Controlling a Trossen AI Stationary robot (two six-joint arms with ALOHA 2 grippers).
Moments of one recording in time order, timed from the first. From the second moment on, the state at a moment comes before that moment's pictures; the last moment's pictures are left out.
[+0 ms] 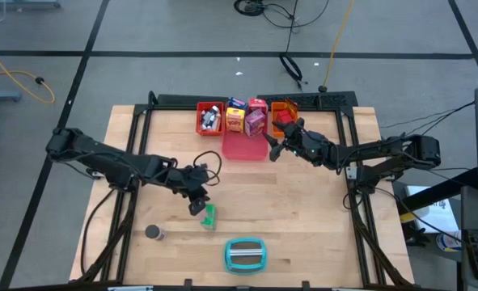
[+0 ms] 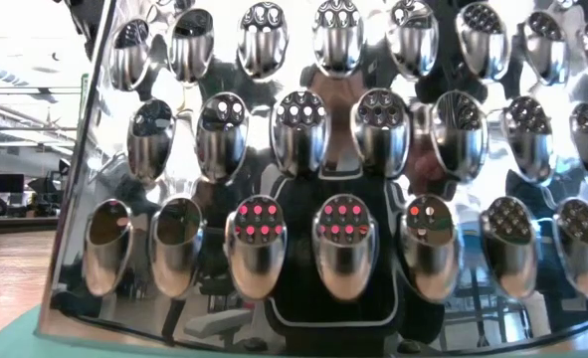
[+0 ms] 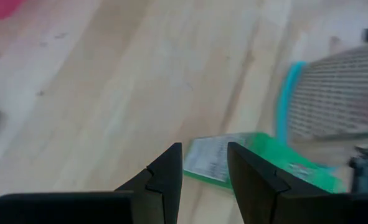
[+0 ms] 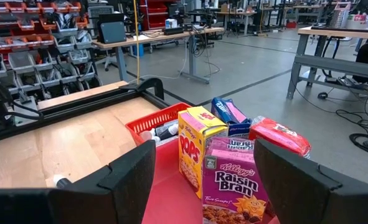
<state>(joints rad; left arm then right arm) -0.21 1.31 0.87 -0.48 -0.02 -0.67 -0.21 1.33 0.53 0.69 0.44 0.10</state>
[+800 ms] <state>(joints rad) -0.30 1.32 0.87 -0.49 -0.09 -0.56 -0.21 1.33 0.53 0.69 0.44 0.11</state>
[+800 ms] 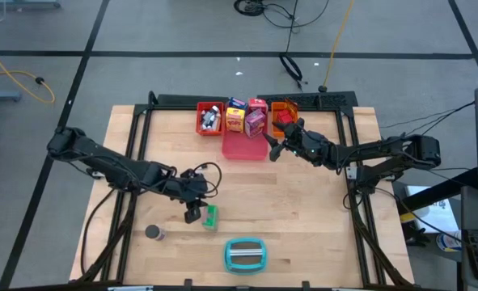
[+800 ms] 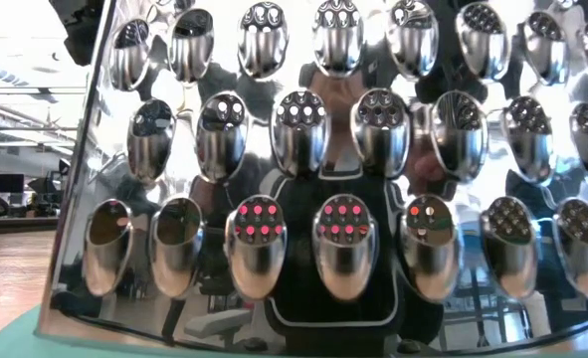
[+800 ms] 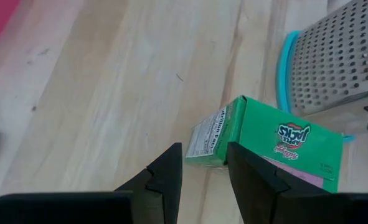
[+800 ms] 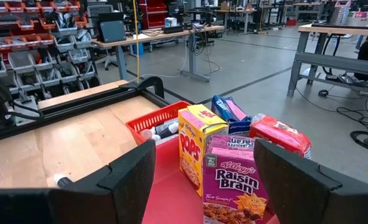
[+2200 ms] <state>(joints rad) -0.33 1.32 0.87 -0.41 0.05 -0.47 -0.21 1.33 0.53 0.68 0.44 0.11</state>
